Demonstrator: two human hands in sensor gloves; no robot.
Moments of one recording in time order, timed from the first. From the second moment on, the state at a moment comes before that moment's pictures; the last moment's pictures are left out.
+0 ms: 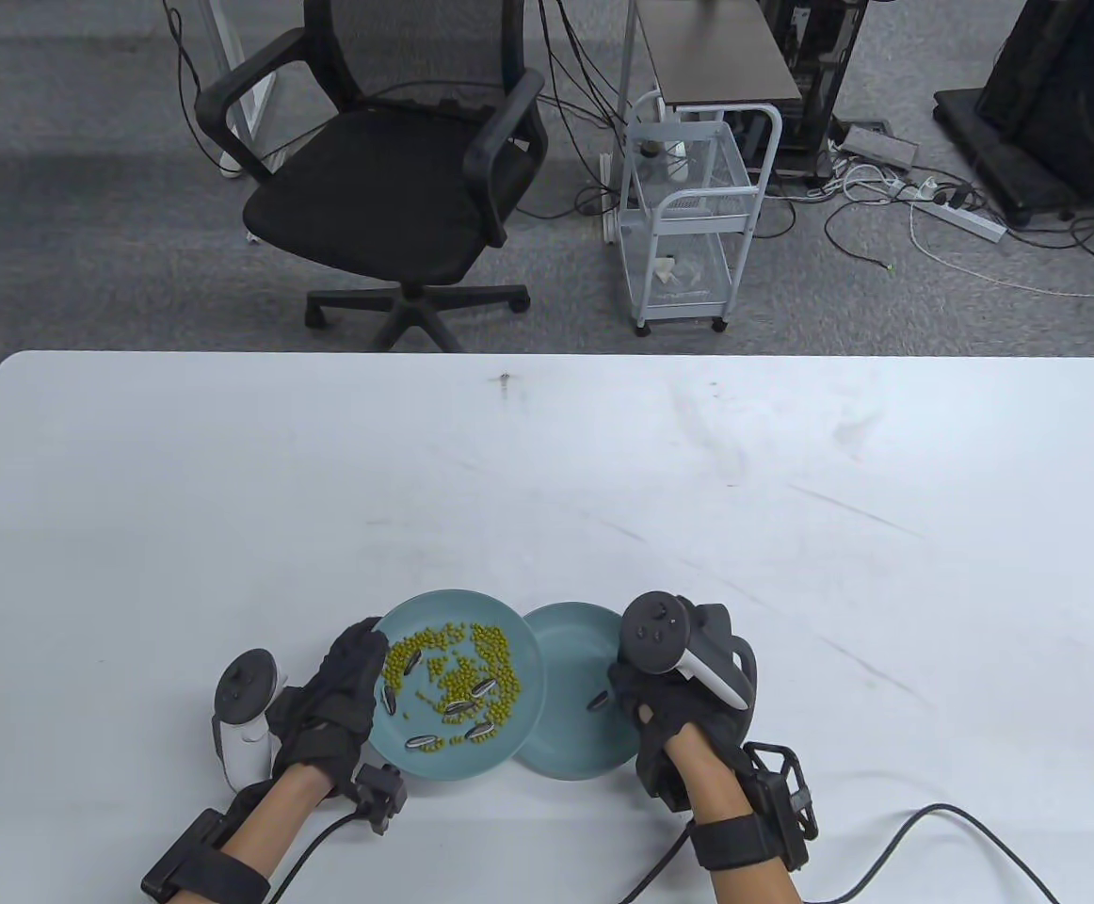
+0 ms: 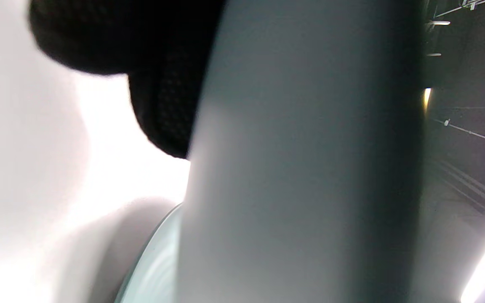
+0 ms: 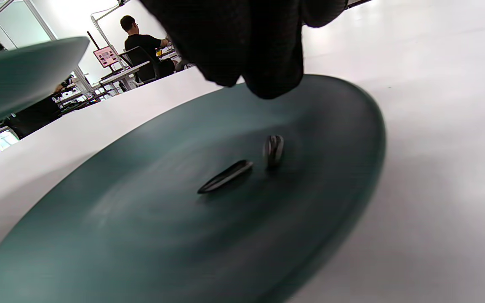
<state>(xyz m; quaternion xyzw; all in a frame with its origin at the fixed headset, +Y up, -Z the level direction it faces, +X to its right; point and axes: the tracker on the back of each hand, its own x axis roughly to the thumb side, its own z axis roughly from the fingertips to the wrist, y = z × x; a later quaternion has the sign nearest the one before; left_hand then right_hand) -0.255 -0.817 -0.267 -0.12 0.02 0.70 0.71 0.099 -0.757 -0.304 0.09 0.13 0.97 0.19</state>
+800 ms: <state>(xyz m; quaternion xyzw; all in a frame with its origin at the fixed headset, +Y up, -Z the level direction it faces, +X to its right) -0.253 -0.817 -0.268 -0.12 0.02 0.70 0.70 -0.057 -0.687 -0.288 0.36 0.09 0.91 0.18</state>
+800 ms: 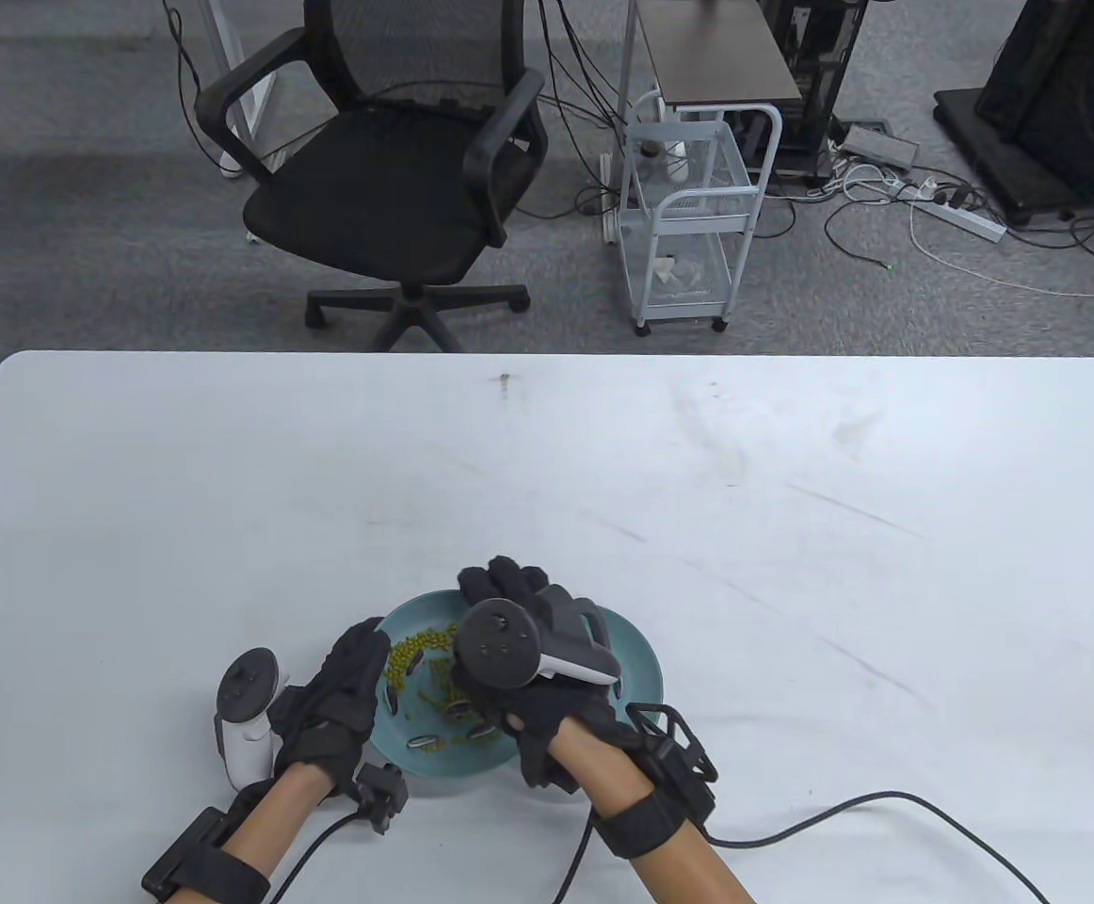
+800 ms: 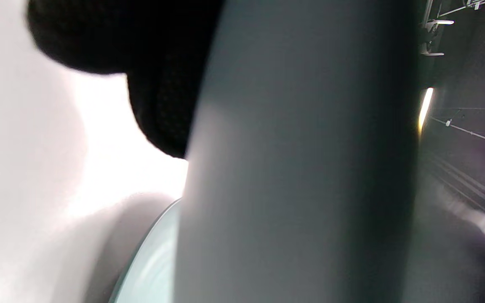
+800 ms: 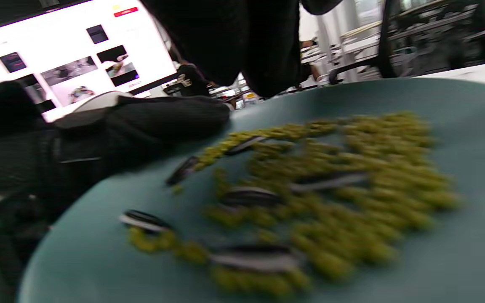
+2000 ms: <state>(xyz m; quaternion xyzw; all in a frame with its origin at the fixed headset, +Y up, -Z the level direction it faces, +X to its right) -0.258 -0.817 -0.268 -0.11 0.03 0.69 0.71 -0.091 -0.722 -0.265 0.46 0.14 0.87 0.12</state>
